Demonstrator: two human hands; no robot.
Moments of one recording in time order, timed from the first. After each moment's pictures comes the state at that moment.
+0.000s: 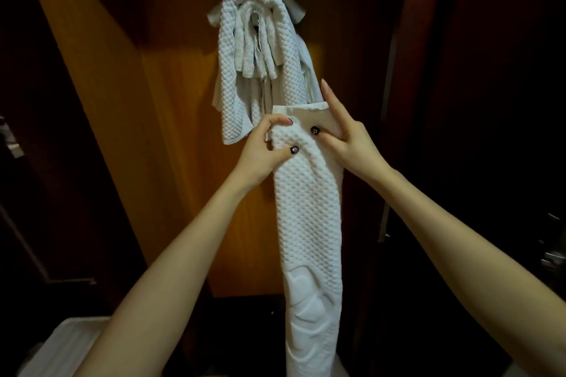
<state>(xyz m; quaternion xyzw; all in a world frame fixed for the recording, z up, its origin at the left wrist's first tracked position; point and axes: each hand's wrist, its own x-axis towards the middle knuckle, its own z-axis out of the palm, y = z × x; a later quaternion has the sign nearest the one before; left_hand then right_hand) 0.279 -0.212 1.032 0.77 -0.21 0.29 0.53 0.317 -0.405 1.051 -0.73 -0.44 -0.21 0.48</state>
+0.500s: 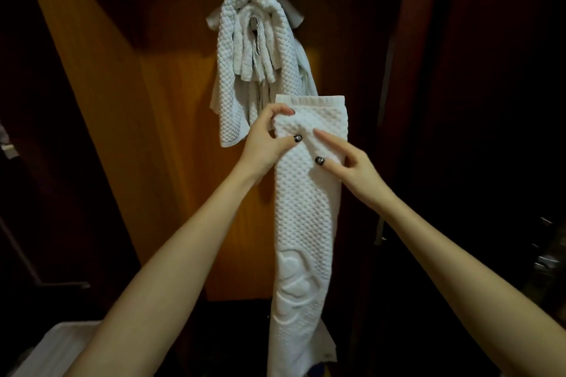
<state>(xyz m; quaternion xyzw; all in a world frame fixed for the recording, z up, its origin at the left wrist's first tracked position) 0.289 -0.224 1.049 0.74 -0.19 0.32 0.56 0.321 -0.421 1.008 -0.71 -0.42 -0.10 0.56</state>
